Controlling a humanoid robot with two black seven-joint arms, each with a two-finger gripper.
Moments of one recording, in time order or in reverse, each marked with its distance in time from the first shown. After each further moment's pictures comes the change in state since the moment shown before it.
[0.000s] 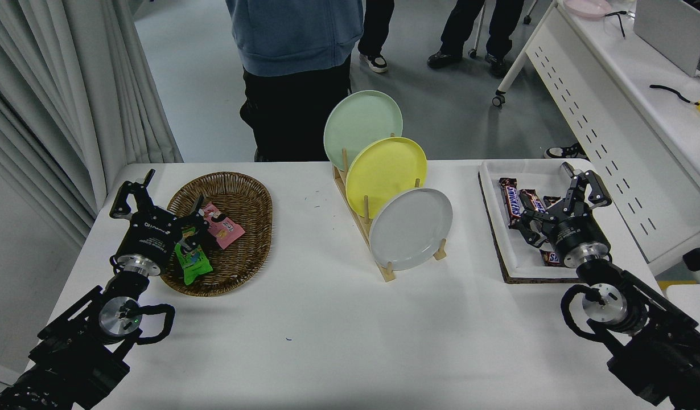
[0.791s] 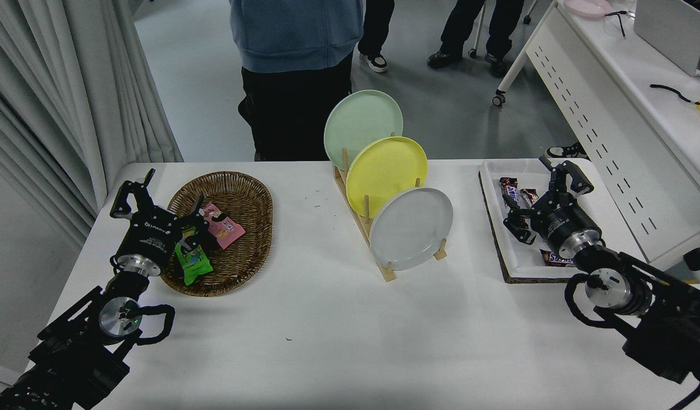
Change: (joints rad) left arm 0.000 0.000 0.000 0.000 0.000 0.000 0.000; right arm 0.254 -0.201 -0.619 0.073 0.376 0.000 -0.002
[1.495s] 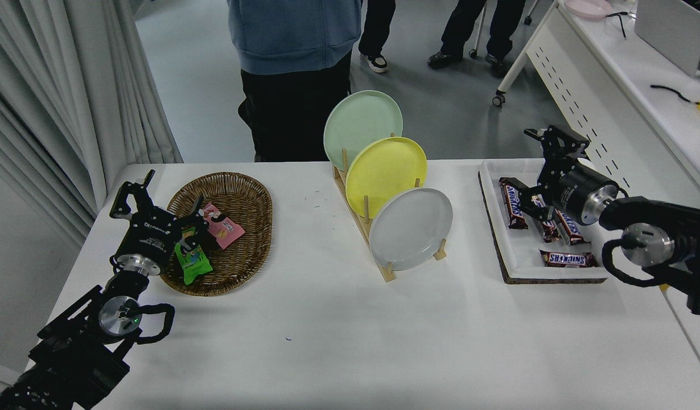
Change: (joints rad) left arm 0.000 0.000 0.001 0.000 0.000 0.000 0.000; right arm 0.416 -0.114 -0.687 0.178 0.161 0.007 -0.001
